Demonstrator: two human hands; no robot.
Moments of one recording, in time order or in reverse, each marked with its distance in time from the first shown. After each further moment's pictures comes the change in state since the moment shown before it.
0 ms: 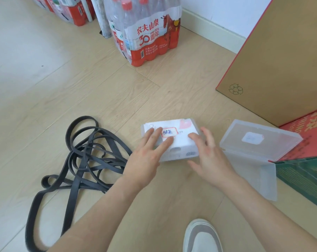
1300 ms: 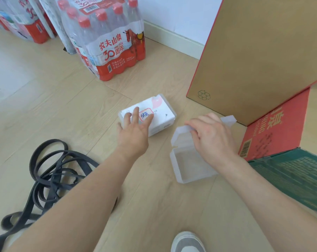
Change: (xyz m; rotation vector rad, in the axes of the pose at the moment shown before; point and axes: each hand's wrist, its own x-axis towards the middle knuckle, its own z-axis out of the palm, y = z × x) left_hand 0.123 0.019 -0.008 0.300 -0.103 -0.206; right_hand 0.025 0.021 -0.079 -0.159 0.477 -0.068
